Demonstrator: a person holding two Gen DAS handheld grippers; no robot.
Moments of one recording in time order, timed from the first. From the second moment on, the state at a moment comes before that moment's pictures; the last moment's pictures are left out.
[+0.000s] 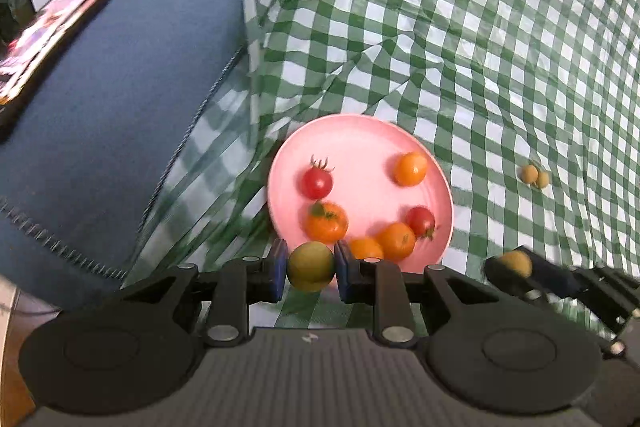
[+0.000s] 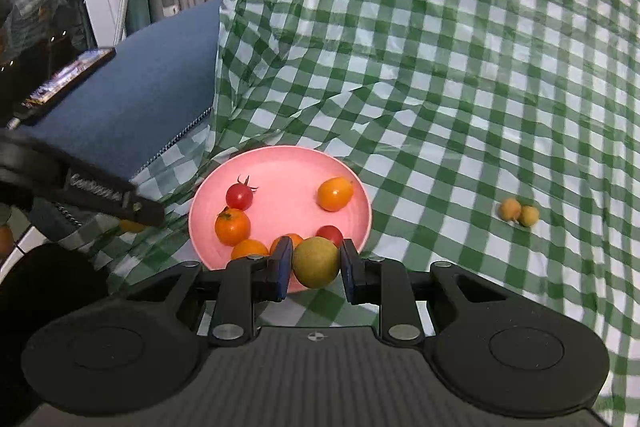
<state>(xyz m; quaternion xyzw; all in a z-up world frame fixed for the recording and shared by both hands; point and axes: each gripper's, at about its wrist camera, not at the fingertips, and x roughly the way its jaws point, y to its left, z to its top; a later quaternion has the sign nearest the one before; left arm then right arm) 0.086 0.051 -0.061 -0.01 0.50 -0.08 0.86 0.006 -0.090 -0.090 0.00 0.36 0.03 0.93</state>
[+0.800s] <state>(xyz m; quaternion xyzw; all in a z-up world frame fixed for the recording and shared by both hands) 0.172 0.015 -0.117 0.05 0.51 -0.08 0.86 0.099 -0.087 -0.141 0.00 0.41 0.04 0.91</state>
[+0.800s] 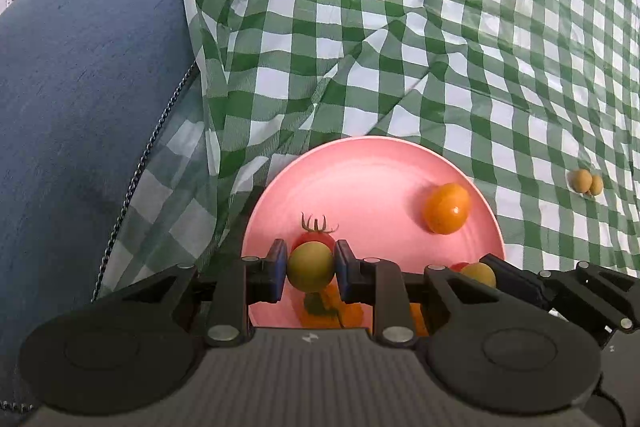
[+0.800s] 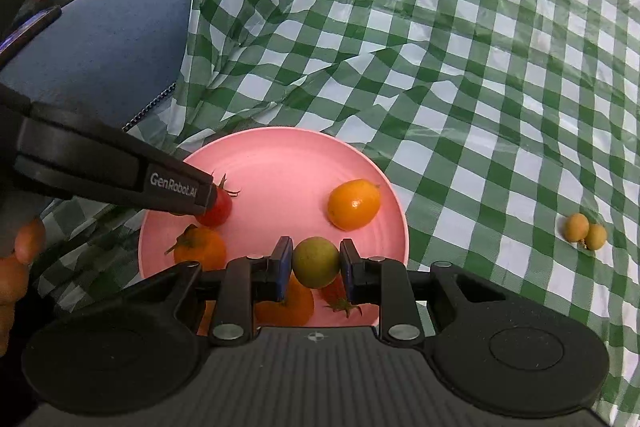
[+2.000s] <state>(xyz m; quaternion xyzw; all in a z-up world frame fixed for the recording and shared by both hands) -0.031 0.060 -0.017 0.07 0.38 -0.01 0.92 -0.092 -0.067 -0.043 -0.02 0.31 -0.02 0.95</state>
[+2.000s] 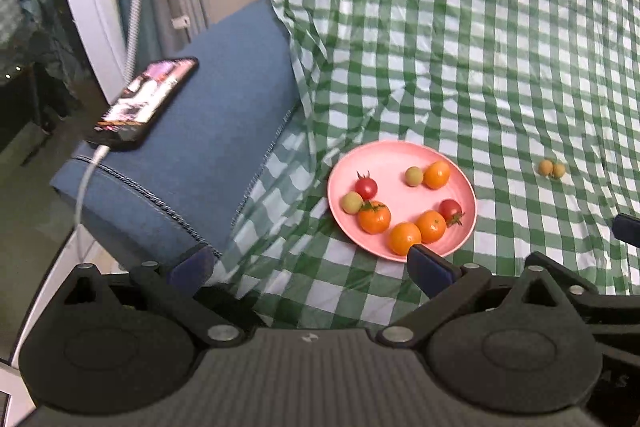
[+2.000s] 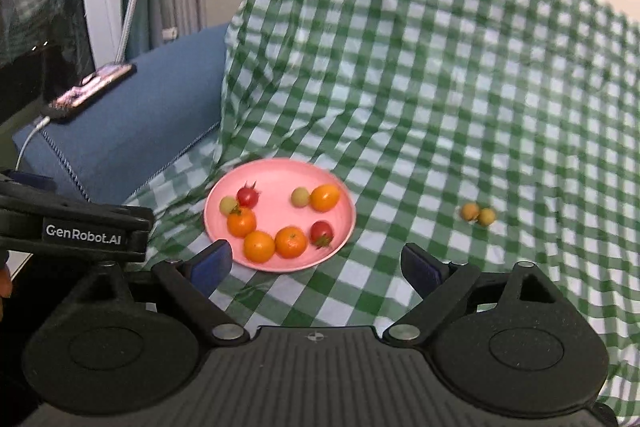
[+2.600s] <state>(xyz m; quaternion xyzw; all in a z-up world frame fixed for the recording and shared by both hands) -0.063 0.059 0.002 0.07 0.36 -0.01 0.93 -0.120 -0.063 -0.024 -0.02 0.27 -0.02 0.96</state>
